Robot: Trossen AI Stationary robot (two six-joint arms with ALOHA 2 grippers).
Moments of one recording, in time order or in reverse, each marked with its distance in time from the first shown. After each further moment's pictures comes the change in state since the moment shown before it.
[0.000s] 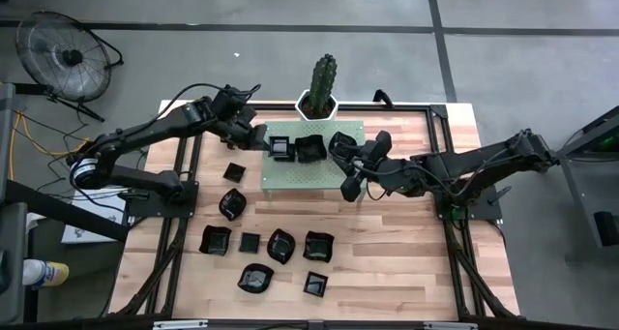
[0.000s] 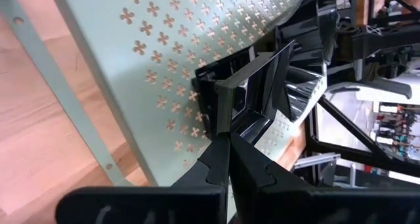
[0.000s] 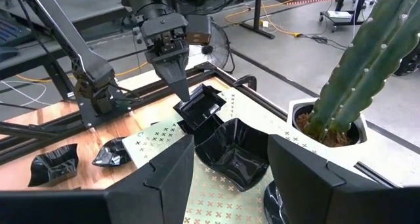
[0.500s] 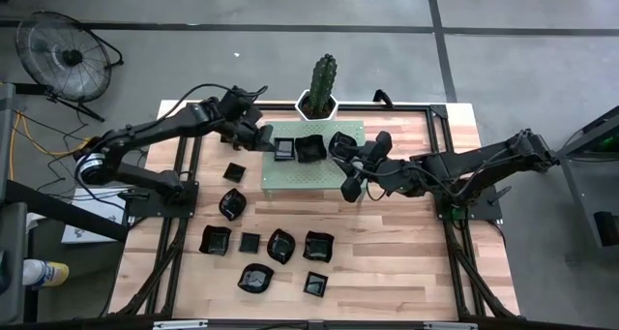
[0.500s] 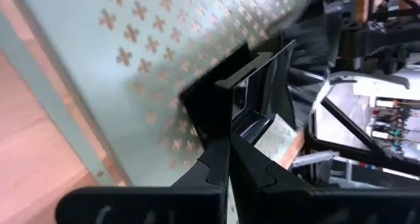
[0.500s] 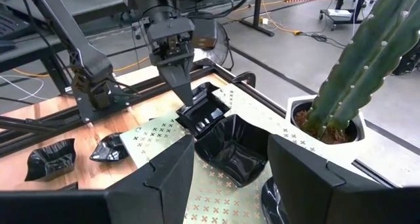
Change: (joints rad) left arm -0.015 0.067 0.001 0.059 0.022 -0.011; right arm 0.000 0.000 0.000 -0.021 -0.003 0.000
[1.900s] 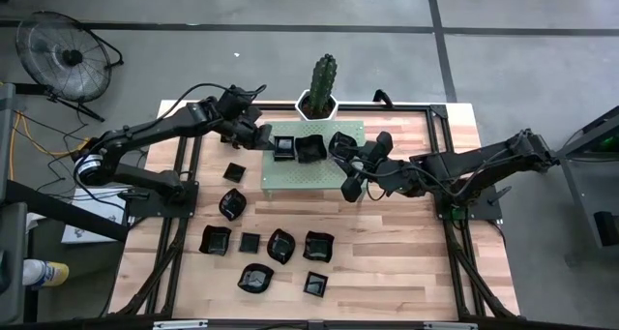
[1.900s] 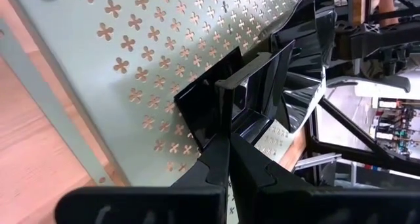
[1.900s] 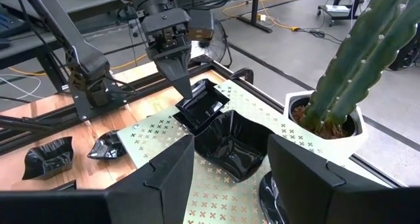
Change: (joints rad) left arm 0.002 -0.018 0.004 0.002 -0.021 0.019; right arm 0.000 0.000 0.000 -0.019 0.004 0.023
